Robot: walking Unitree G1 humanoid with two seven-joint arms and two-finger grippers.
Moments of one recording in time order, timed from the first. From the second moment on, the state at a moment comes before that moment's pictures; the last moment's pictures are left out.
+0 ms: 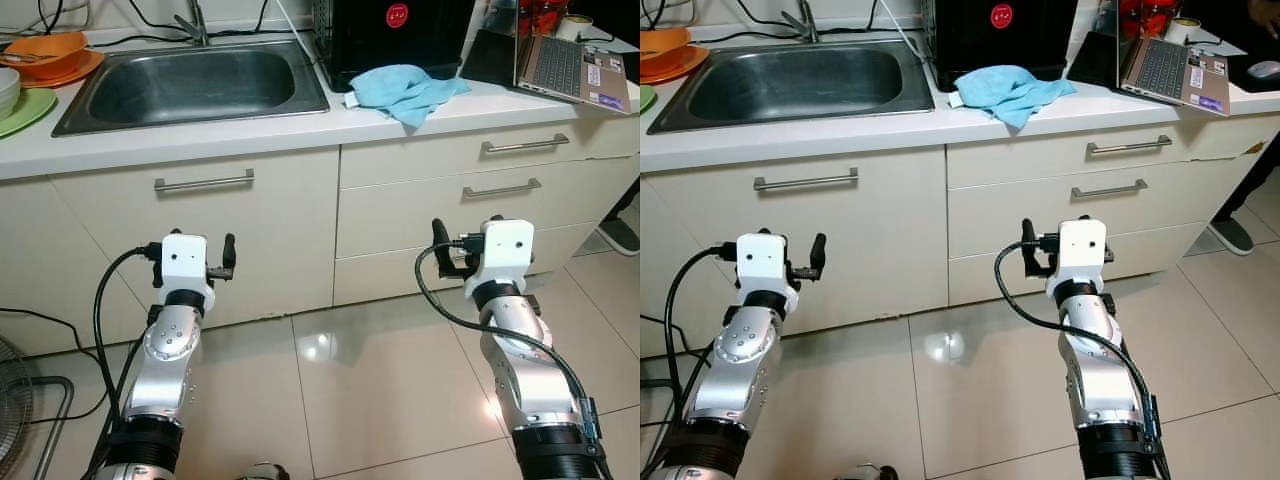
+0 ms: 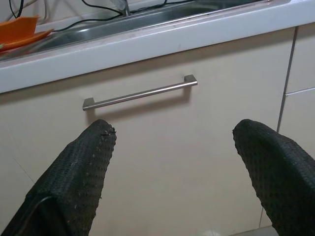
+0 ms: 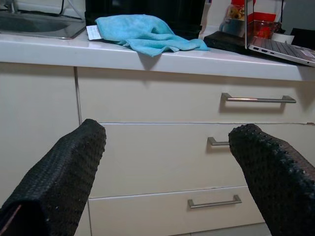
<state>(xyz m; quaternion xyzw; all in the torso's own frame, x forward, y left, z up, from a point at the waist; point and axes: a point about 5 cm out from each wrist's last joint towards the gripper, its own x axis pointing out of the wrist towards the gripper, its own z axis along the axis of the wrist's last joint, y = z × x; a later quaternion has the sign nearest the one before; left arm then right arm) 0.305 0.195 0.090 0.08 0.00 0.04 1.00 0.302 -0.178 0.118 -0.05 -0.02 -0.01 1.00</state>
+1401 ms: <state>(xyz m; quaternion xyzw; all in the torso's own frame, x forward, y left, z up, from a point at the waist) 0.307 0.178 0.147 0.03 -0.09 0.04 0.99 0.305 -0.164 0.165 -0.04 -0.11 0.02 0.99</state>
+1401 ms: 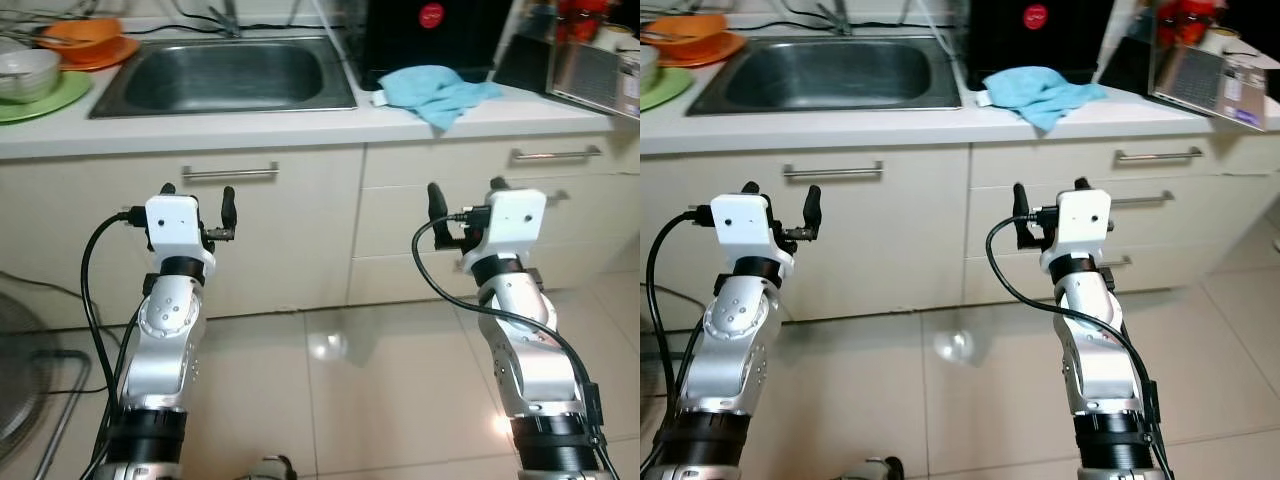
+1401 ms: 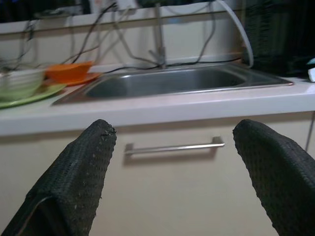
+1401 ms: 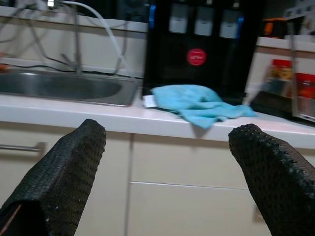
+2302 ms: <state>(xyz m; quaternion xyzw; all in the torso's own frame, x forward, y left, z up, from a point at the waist) 0.307 0.181 0.145 0.03 -0.06 0.04 1.00 0.303 -0.163 0.163 -0.02 -0.10 0.01 0.99</state>
